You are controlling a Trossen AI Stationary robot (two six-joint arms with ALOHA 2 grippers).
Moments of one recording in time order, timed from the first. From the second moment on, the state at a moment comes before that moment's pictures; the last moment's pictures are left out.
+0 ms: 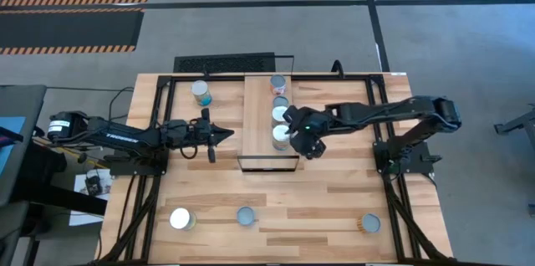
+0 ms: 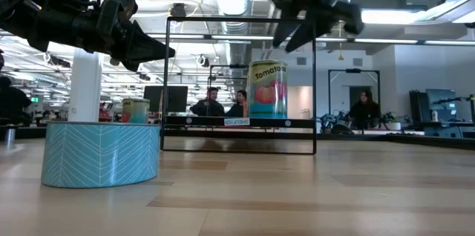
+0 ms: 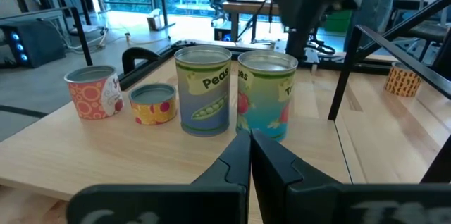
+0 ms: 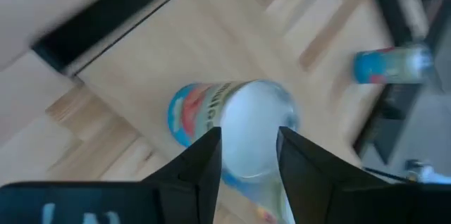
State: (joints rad) left arm 0.10 1.02 0.15 0.75 -0.12 -0.05; right arm -0.01 1.48 1.21 -0.59 0.13 -0.93
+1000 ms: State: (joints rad) left arm 0.14 1.02 0.24 0.60 -0.22 -0.09; right arm -0.21 0.72 0.36 0.16 -0.01 -0.29
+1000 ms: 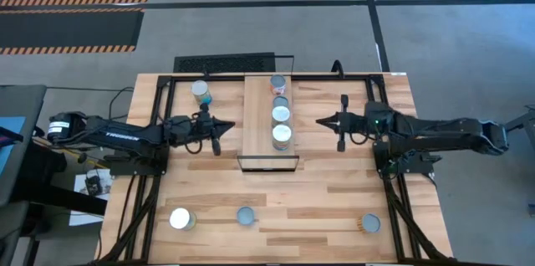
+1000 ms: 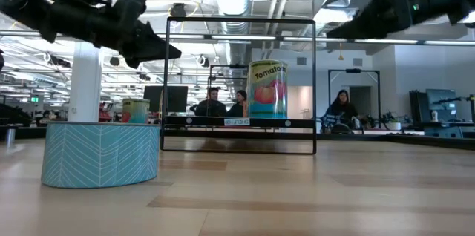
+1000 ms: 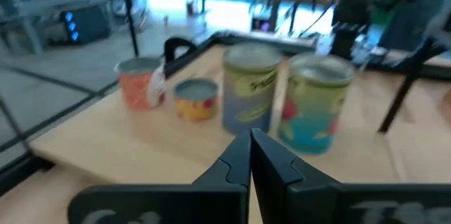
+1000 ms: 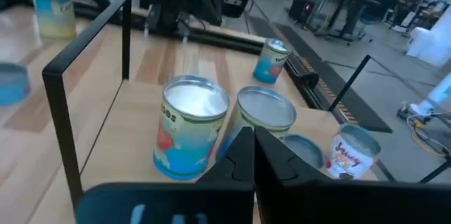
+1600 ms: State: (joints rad) left arm 0.35 1.02 0.55 -0.08 -0.18 -0.09; right arm -0.19 0.71 0.05 0.68 0.00 -0.13
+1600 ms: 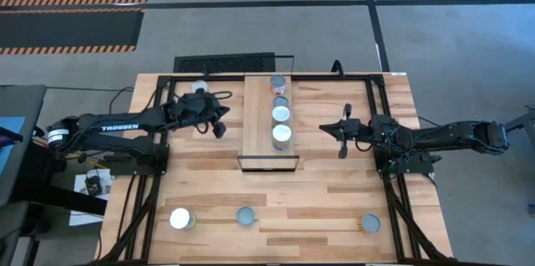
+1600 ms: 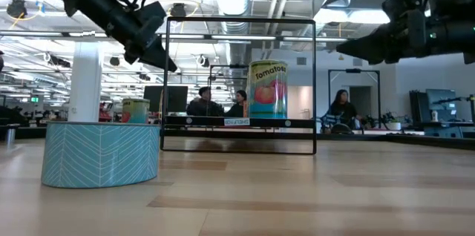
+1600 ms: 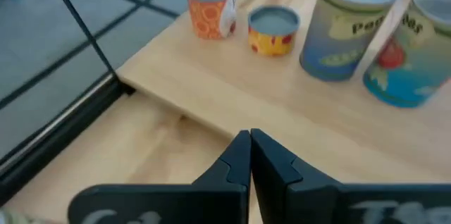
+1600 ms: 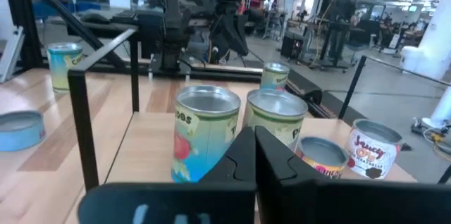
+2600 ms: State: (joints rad) left arm 0.72 1.11 0.71 -0.52 -0.23 0.18; right arm -0.19 0.71 0.01 0.80 0.00 -0.17
